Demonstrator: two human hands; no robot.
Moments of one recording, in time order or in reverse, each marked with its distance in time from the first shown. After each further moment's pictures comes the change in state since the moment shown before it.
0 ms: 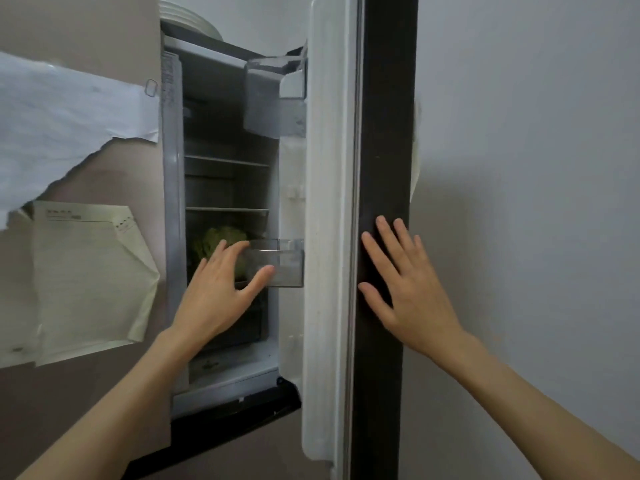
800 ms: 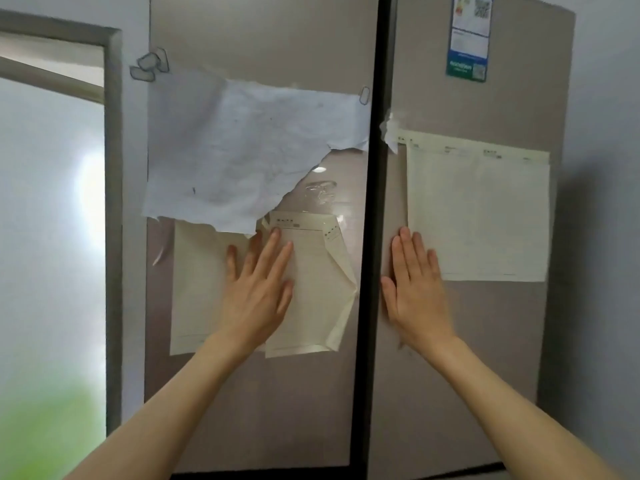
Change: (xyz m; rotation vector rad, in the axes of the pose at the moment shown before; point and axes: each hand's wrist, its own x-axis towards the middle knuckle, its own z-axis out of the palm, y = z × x) left_hand -0.013 -0.196 -0.106 0.827 0.280 0.074; right_hand 0.123 -0.182 0.187 0.187 0.142 0.014
